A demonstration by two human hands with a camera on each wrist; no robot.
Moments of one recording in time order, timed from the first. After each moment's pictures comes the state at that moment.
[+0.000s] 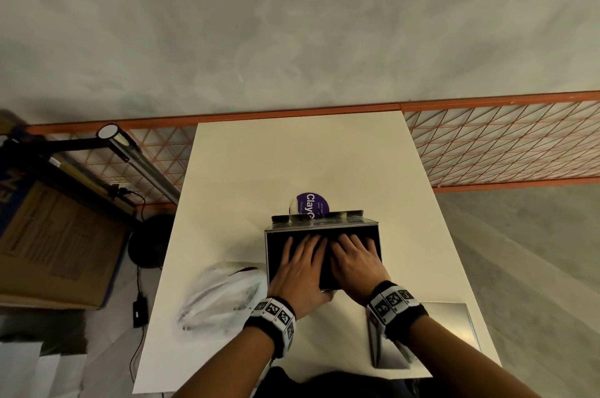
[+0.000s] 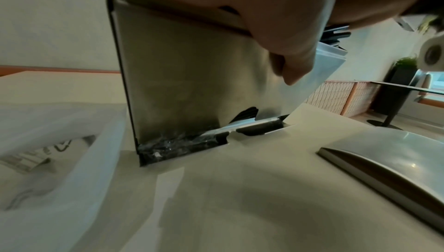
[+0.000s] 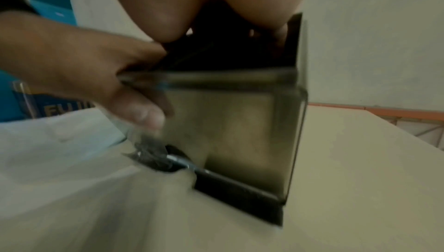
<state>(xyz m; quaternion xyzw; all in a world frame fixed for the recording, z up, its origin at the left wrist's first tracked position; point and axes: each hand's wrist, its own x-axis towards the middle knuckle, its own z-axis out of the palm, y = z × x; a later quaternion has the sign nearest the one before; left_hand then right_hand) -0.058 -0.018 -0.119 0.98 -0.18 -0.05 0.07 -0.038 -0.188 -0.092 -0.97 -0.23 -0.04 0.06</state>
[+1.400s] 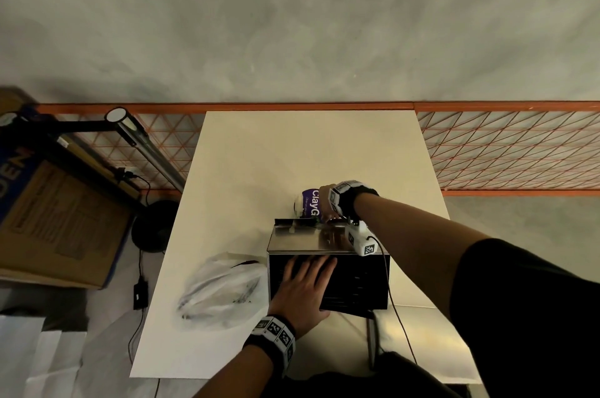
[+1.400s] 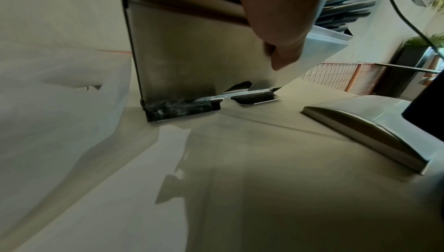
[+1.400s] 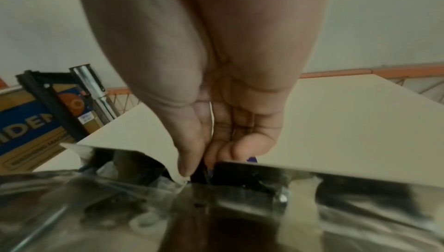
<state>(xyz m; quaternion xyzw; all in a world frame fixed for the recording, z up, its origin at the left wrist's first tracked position) -0.093 -0.016 -0.134 0.97 -0.20 -0.08 0.08 0.146 -0.130 -0.068 -0.90 -0.16 0.41 0.07</state>
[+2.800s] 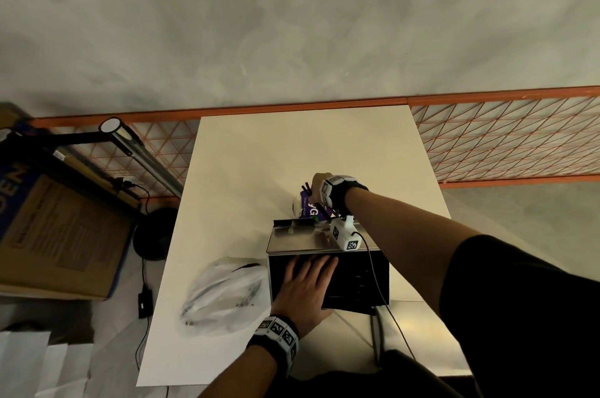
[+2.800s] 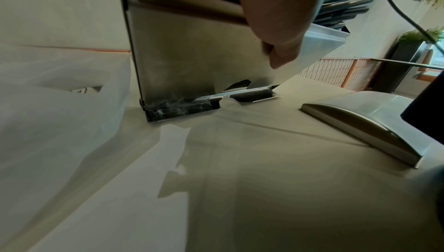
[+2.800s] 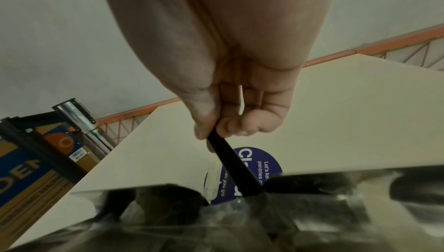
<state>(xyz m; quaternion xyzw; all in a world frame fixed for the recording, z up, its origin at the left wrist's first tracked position) -0.092 -0.016 -0.134 0.97 -0.21 -0.09 0.09 0.147 -0.123 -0.040 -0.92 -0.15 0.35 0.03</state>
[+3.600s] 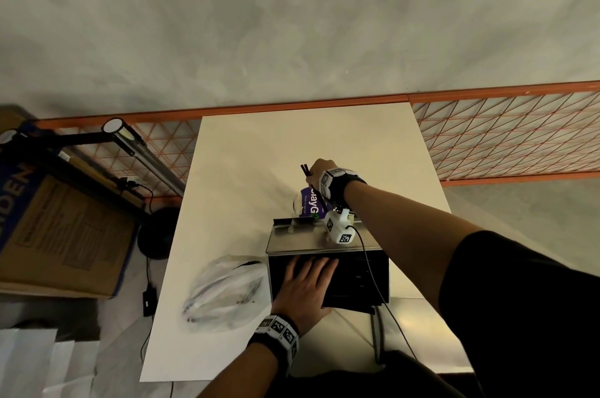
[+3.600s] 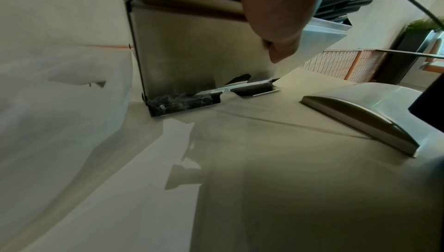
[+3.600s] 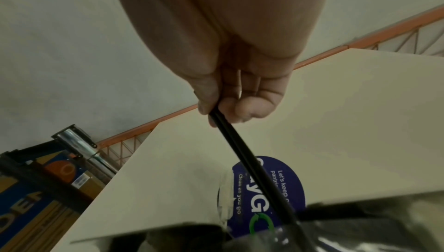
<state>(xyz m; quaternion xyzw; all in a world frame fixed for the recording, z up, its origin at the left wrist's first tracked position) -0.096 -0.017 -0.138 0.97 -0.22 -0.09 0.07 0.170 -0.113 -0.065 -0.94 -0.06 0.29 0.19</state>
